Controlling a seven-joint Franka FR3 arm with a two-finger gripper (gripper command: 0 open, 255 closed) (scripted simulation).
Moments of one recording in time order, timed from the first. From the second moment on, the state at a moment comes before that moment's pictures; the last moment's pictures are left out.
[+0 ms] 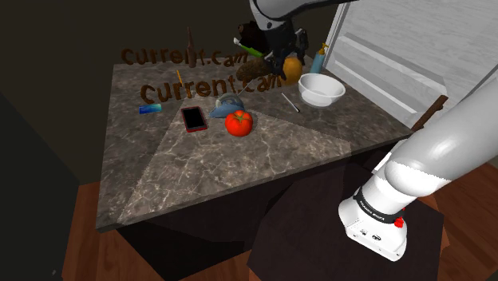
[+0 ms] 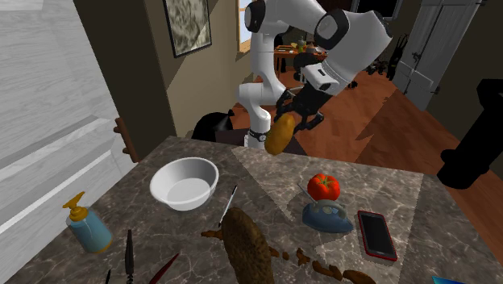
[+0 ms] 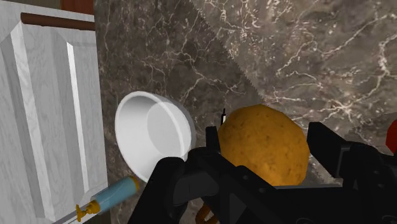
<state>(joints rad) -0.20 -0.19 0.38 -2.00 -0.37 1.44 0.55</state>
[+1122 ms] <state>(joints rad) -0.21 -0.17 0.39 -1.76 -0.39 1.23 0.48</state>
